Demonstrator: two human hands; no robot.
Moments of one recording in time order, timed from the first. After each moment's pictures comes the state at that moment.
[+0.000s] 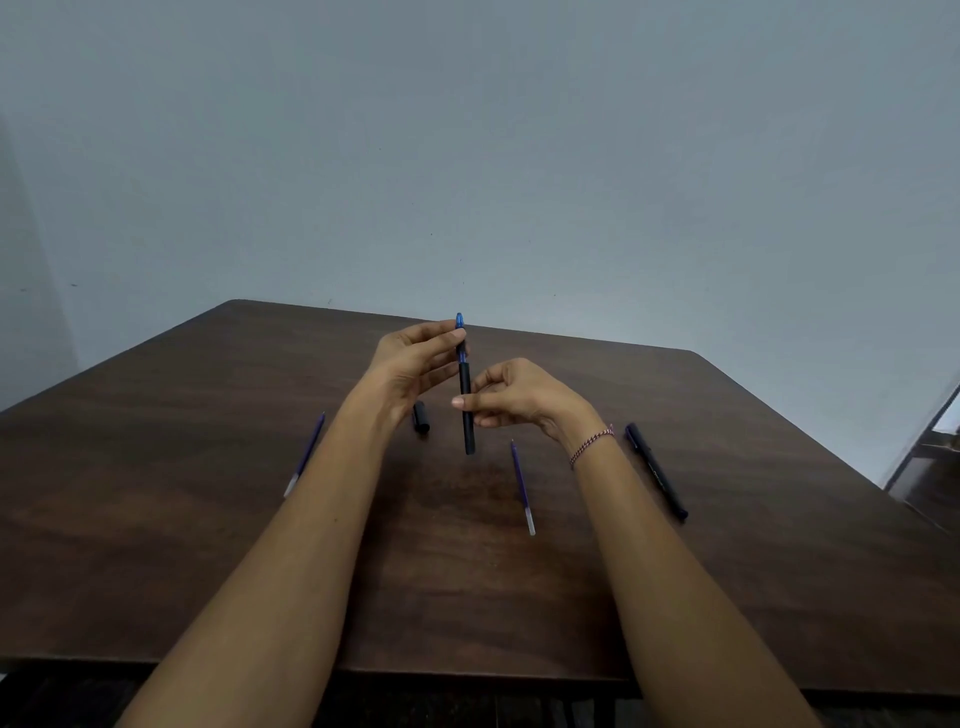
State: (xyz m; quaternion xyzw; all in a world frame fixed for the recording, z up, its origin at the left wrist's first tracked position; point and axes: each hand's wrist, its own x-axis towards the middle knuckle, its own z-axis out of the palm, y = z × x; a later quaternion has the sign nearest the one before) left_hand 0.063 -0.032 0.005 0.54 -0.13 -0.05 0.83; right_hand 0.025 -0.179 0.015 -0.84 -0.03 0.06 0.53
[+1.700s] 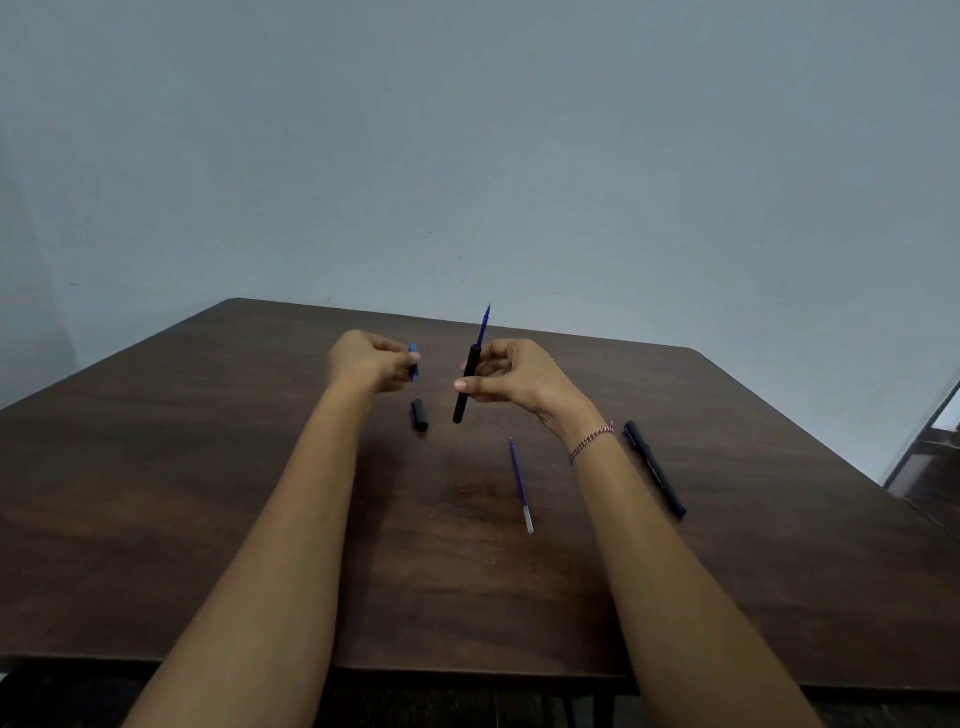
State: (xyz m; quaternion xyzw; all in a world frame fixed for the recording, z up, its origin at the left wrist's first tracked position) left_hand 0.072 -0.005 0.005 0.75 0.02 0.05 0.66; right_hand 0.022 -0.182 0.018 -0.83 -0.09 -0.04 0.55
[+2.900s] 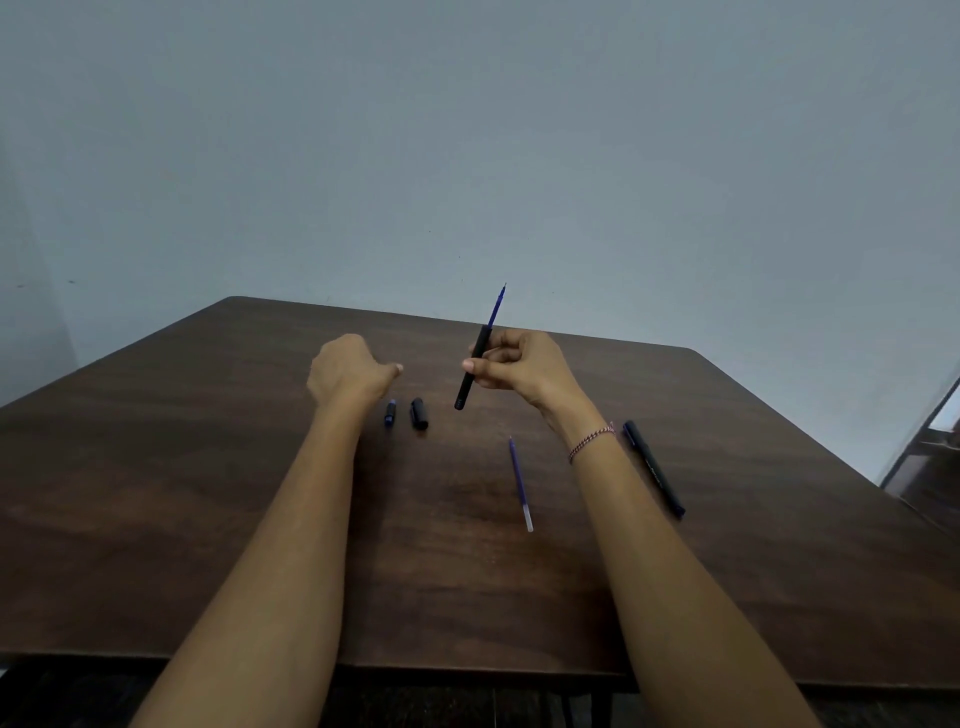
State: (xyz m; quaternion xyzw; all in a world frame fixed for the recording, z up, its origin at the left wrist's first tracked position) left_hand 0.070 0.002 -0.002 0.93 0.08 0.12 0.33; right_hand 0.026 -0.183 0.015 -0.80 -0.08 -0.11 0.58
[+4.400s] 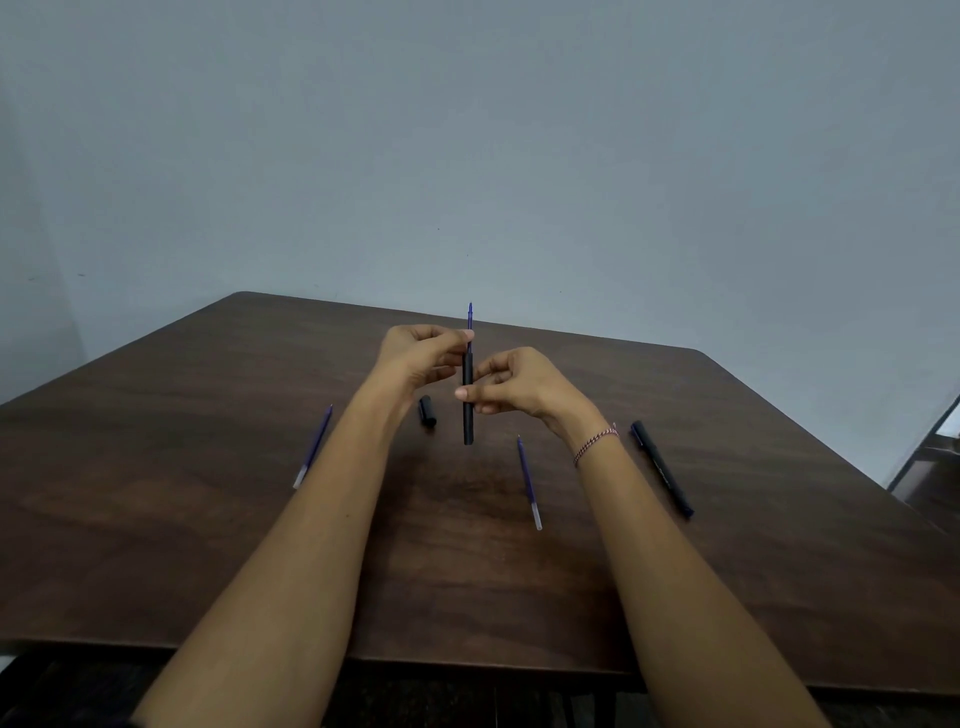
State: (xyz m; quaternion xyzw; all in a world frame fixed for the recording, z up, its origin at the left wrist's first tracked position) left_hand 0.059 -0.031 0.005 0.66 -0.09 0.02 0.75; right_hand 0.025 -0.177 0.011 -0.85 -0.07 0.01 0.52
